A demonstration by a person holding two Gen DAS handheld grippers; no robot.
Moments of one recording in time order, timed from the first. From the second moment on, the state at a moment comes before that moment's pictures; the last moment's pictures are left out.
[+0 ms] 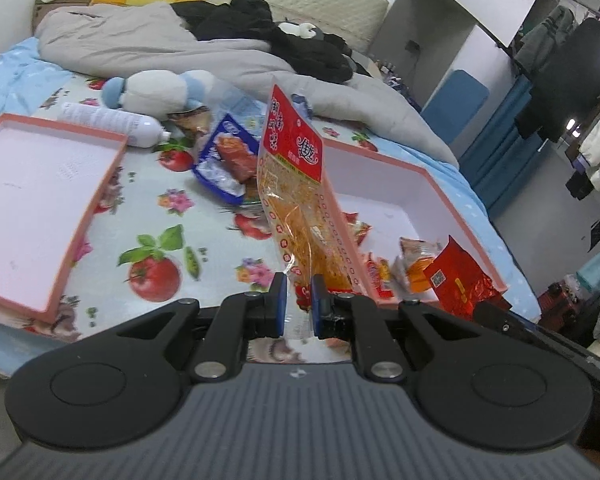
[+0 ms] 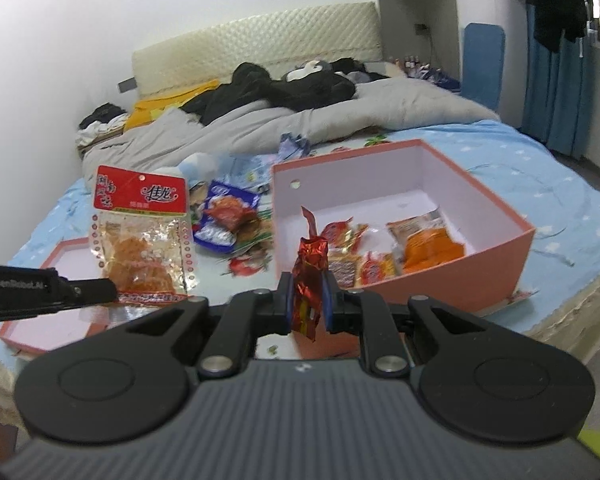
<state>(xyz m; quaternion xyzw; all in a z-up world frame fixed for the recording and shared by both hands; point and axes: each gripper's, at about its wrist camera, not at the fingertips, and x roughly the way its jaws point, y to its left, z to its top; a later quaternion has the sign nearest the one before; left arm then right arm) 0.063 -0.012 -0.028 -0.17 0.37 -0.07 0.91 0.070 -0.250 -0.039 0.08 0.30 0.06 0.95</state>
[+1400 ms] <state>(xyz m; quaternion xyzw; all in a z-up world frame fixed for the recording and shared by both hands) 0.321 -0.184 -0.096 -0.07 0.48 -0.15 0.86 0.256 -0.366 -0.109 0.11 0.37 -0.02 0.92</state>
